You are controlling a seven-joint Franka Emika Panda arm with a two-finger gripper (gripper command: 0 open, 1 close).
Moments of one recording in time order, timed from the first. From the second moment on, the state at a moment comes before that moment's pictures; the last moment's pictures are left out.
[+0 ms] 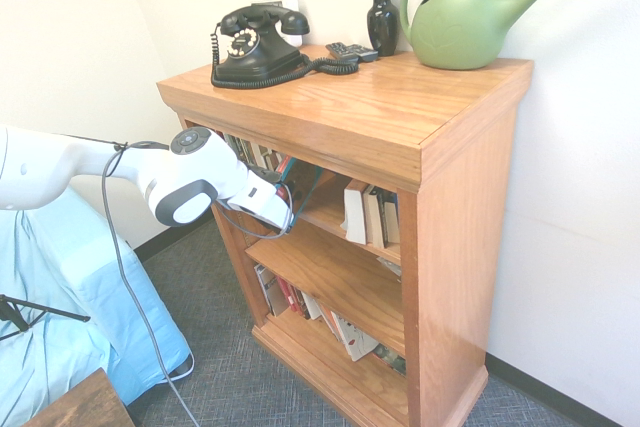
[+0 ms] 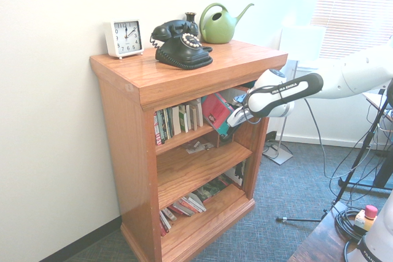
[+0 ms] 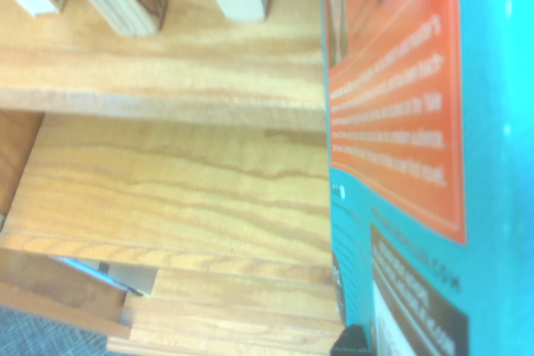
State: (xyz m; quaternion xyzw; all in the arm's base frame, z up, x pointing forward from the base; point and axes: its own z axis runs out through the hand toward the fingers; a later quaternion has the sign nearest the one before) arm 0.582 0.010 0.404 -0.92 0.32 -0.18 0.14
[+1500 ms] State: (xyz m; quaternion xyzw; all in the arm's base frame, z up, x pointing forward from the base) arm 0.578 0.062 0.415 -0.93 0.30 -0.20 0.12
